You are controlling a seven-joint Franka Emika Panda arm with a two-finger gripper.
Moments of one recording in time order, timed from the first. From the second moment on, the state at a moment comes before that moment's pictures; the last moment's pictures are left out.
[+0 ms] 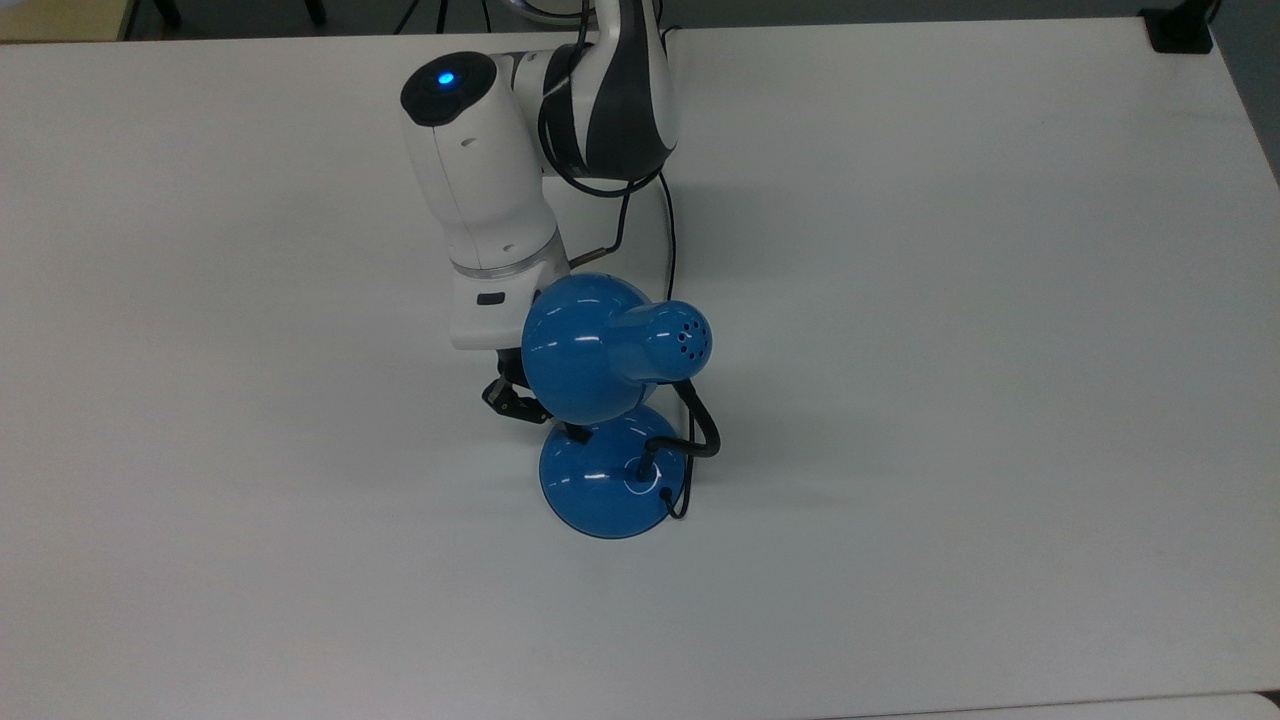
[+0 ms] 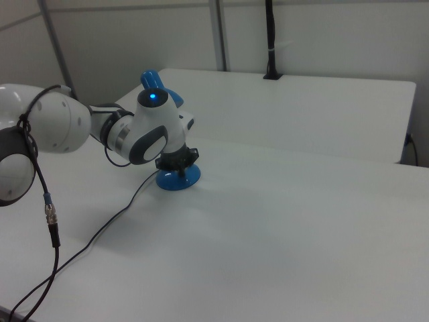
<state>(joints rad) -0.05 0.51 0.10 -1.73 0.28 2.62 -0.92</state>
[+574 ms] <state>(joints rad) -0.02 0.52 0.10 -1.72 0.30 2.62 -0.92</state>
